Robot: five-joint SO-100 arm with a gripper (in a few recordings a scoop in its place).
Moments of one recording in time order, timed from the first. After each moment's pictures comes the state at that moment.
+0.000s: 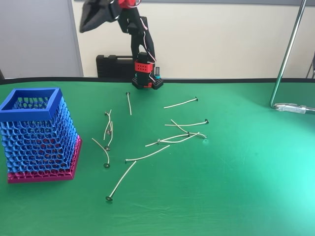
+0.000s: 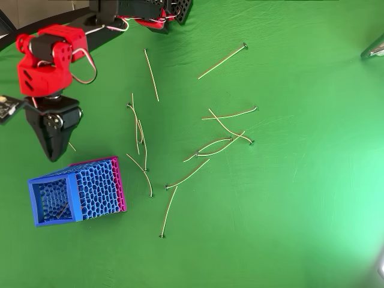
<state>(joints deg) 18.7 75.5 14.2 84.8 -78.8</state>
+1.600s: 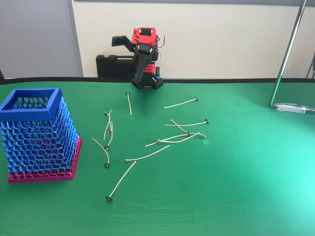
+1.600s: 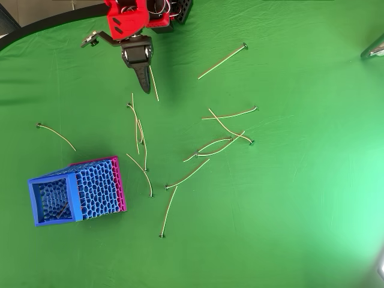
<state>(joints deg) 5.0 178.7 159.3 50.0 -10.8</state>
